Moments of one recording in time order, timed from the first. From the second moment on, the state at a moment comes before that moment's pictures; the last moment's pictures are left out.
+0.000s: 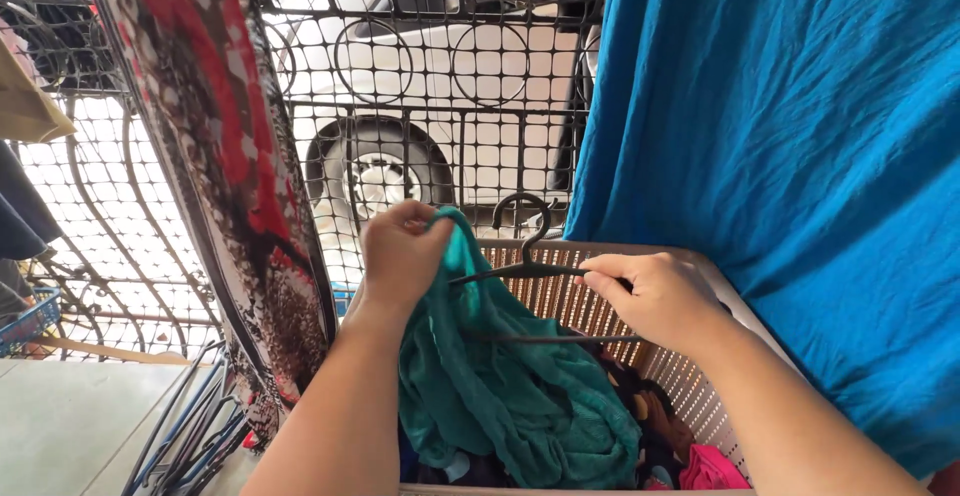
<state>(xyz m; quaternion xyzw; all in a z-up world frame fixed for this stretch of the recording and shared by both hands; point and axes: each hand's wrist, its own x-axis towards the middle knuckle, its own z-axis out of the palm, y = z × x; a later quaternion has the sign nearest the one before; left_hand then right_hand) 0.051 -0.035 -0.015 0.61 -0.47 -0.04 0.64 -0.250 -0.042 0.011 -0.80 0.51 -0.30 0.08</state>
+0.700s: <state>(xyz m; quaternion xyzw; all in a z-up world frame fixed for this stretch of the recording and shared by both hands) 0.042 -0.010 0.005 0.58 -0.62 0.19 0.49 -0.215 -0.023 -0.016 -0.88 0.35 -0.31 0.01</state>
